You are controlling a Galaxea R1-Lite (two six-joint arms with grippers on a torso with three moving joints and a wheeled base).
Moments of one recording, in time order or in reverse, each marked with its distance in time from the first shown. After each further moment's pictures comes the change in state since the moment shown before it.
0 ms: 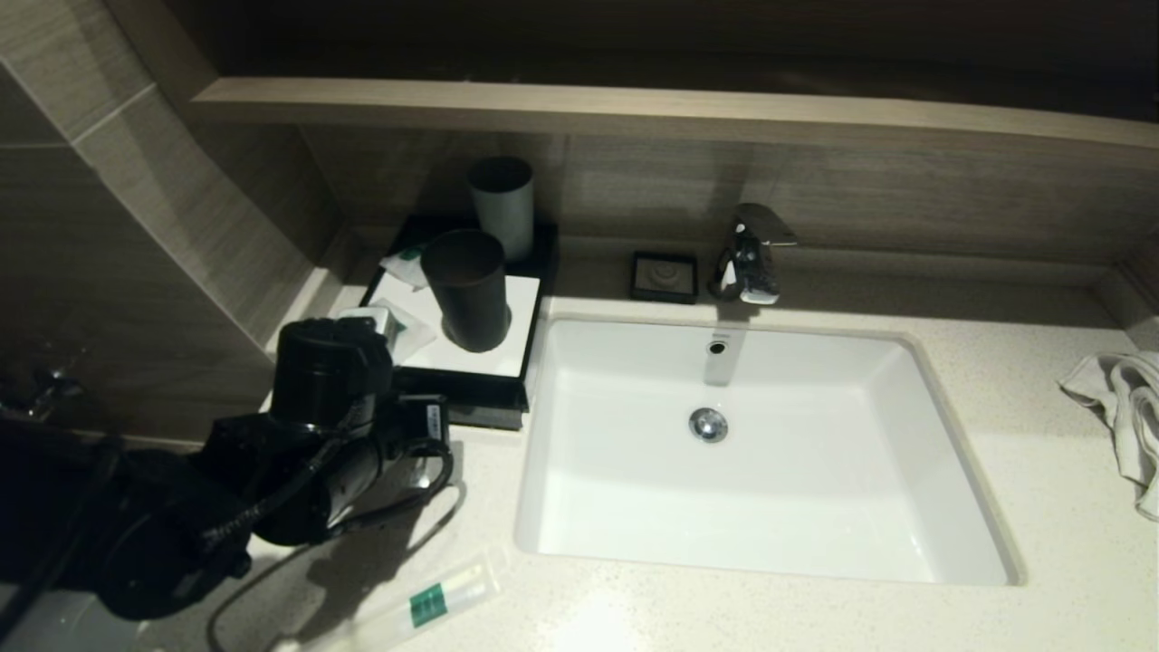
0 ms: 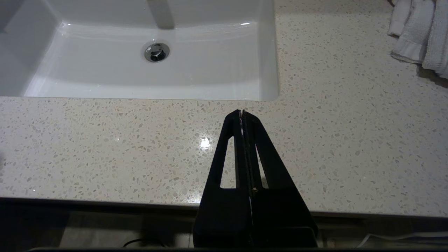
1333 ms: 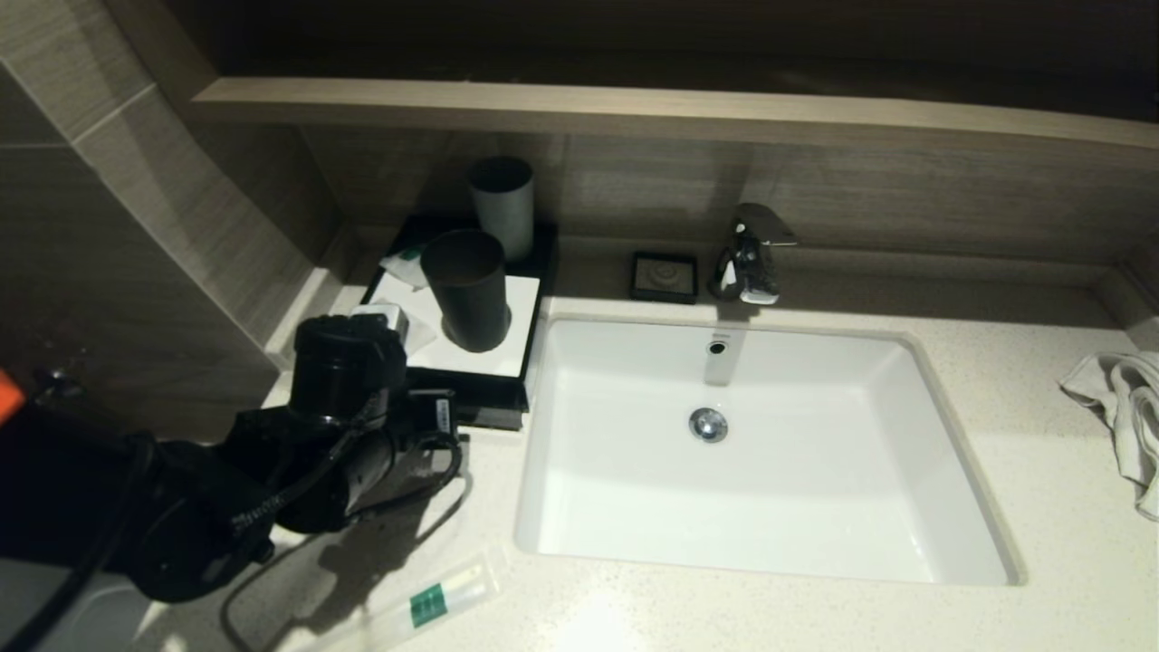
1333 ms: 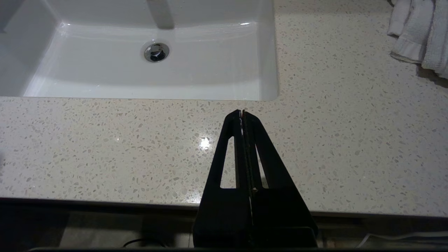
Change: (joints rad) left arm 0.002 0.042 -0.034 -0.011 0.000 0.004; right arm 0.000 0.000 0.000 0.000 0.000 0.000
